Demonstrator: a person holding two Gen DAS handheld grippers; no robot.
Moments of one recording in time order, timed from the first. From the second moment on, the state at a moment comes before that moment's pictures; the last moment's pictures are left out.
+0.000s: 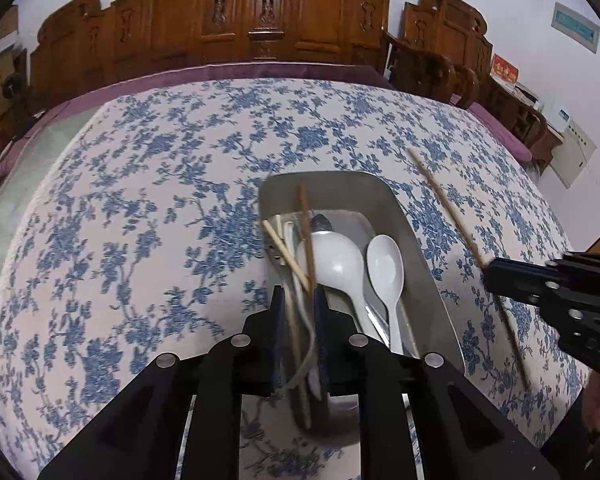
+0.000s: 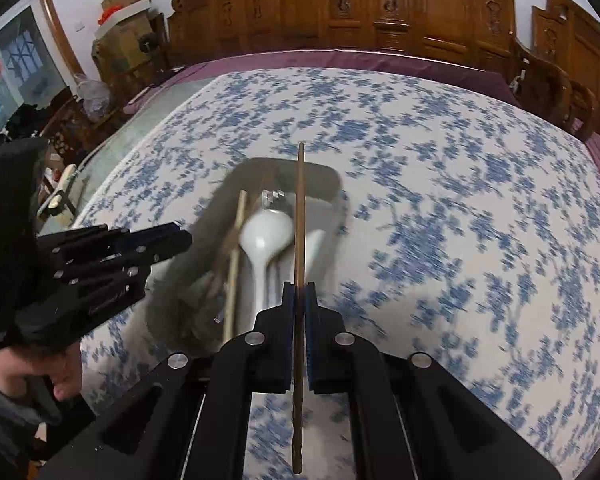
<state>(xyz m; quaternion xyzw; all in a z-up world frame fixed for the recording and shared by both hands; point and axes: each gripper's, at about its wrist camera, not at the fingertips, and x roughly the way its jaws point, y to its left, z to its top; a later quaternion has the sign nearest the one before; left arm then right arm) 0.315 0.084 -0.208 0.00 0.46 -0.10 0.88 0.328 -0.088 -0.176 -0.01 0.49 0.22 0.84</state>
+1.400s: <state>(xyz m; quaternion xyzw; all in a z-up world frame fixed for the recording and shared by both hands) 0.304 0.116 -0.197 0.00 0.45 -0.07 0.89 0.367 -0.026 -0.227 -0.05 0.49 0.25 0.84</state>
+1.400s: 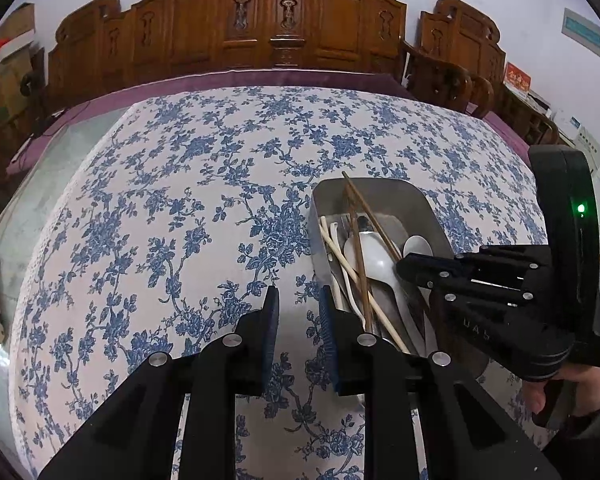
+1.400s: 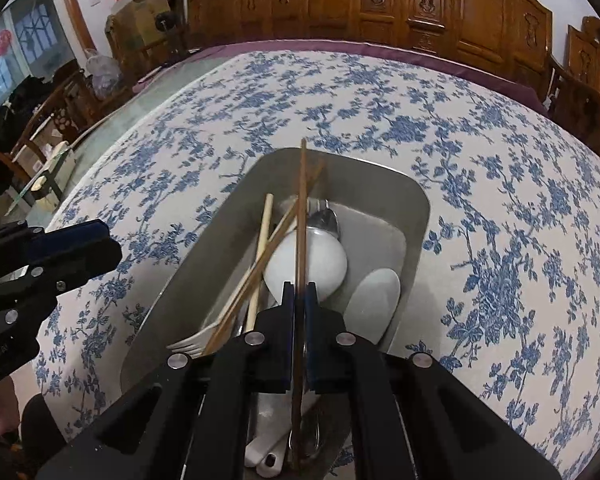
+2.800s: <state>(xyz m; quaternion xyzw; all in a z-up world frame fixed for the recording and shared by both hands) 0.153 0.009 -0.069 0.03 0.34 -0.05 0.94 0.149 -0.208 -0.051 0.02 0.30 0.13 0.94</state>
